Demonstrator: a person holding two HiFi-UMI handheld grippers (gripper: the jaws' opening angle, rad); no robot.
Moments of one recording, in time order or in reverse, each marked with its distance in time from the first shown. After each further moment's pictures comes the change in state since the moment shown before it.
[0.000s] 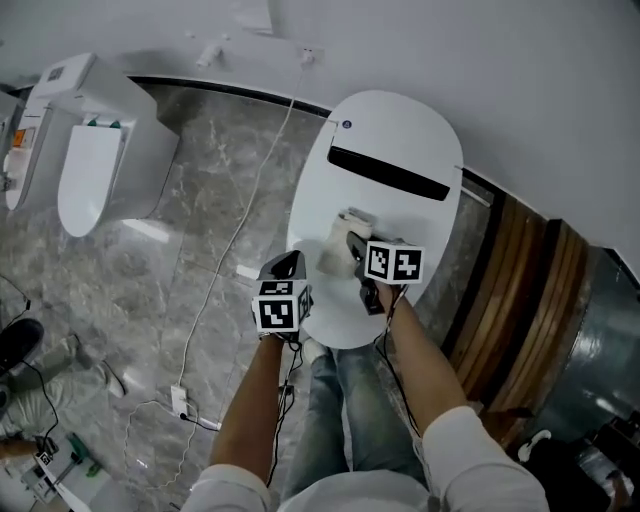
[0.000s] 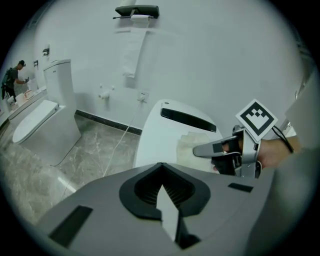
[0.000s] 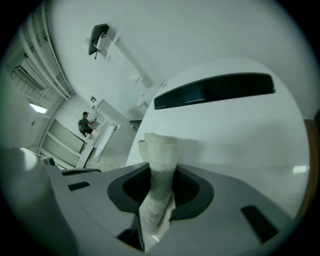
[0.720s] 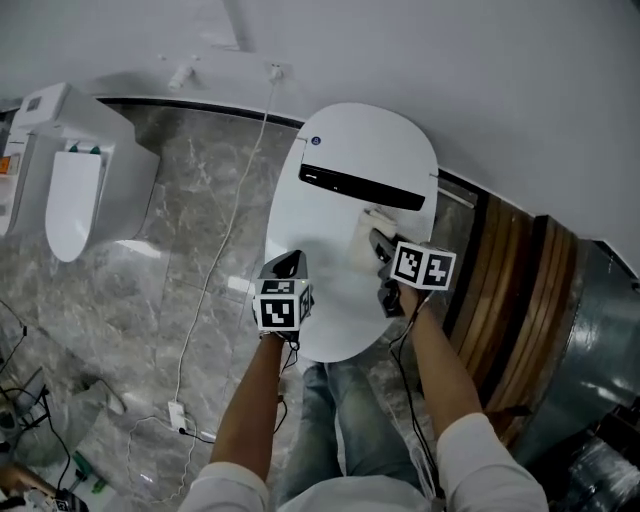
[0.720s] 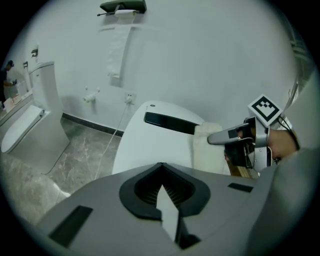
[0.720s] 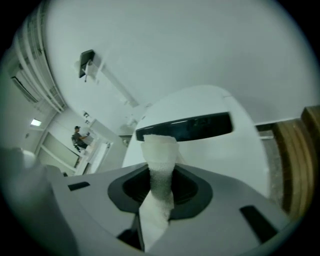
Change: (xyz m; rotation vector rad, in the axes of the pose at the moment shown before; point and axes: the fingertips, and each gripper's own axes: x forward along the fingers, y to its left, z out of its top) left arm 0.045 -0.049 0.032 0.039 0.002 -0.063; right arm -0.068 -0.074 0.062 0.098 -0.130 -0.046
